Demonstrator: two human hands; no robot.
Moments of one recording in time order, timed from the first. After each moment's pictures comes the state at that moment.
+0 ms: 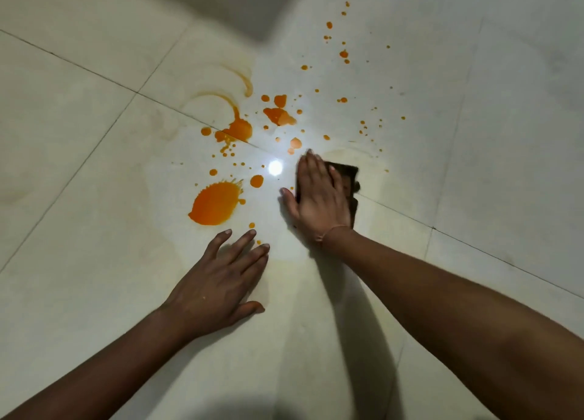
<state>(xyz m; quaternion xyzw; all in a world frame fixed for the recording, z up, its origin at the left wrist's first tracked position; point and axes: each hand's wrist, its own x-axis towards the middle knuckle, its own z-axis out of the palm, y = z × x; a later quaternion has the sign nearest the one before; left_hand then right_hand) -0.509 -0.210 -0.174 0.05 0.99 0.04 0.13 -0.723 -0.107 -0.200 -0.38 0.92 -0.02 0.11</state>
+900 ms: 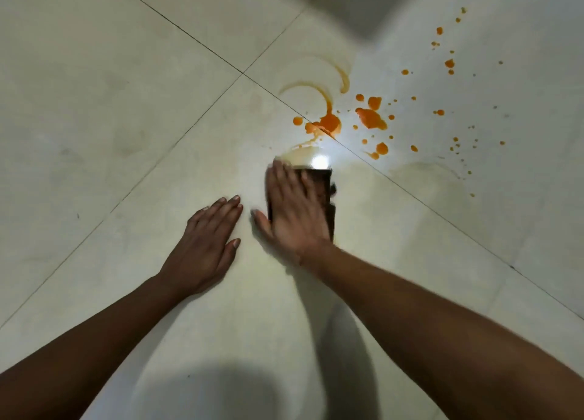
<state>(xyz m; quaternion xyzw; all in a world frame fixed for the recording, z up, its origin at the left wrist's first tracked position) -0.421 -0.287 -0.205 -0.24 0.95 0.19 0.02 -0.604 -0.202 -0.195 -0.56 0.82 -0.03 0.14</state>
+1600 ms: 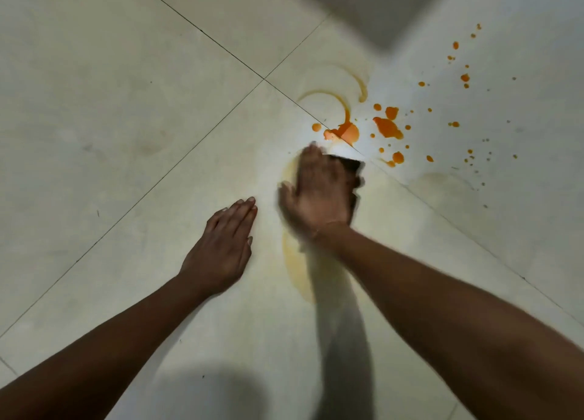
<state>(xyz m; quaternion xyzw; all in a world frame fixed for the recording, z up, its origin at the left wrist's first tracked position) -0.421 -0.285 -0.215 -0.24 0.96 0.16 0.00 -0.625 -0.227 -0.198 -0.47 0.88 -0.03 0.10</state>
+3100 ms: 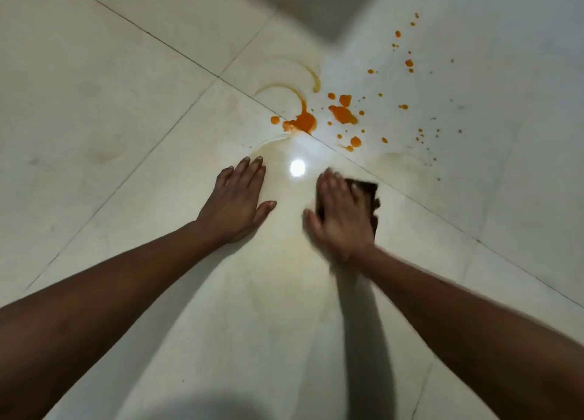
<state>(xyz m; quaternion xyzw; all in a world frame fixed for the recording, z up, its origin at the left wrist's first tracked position) -0.524 -0.299 -0.200 -0.18 0.97 0.13 0.08 -0.665 -0.120 -0.198 -0.44 0.89 0.00 0.11</state>
